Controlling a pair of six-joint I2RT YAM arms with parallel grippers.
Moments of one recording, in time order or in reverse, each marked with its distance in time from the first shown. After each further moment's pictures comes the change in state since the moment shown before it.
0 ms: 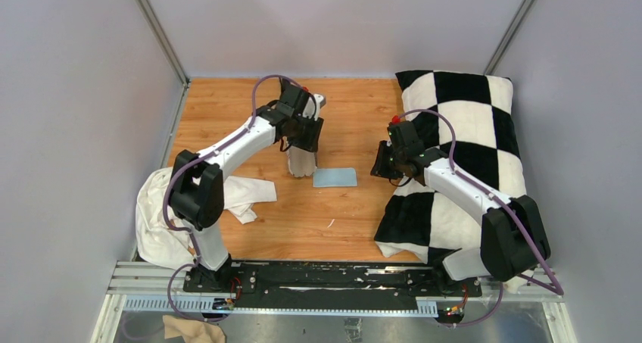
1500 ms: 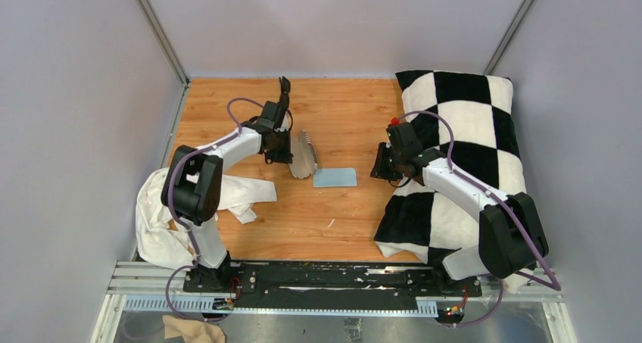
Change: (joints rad) left arm 0.158 -0.004 -0.248 0.144 -0.074 -0.297; right arm -0.001 0.020 -0.010 0.010 -0.011 -0.001
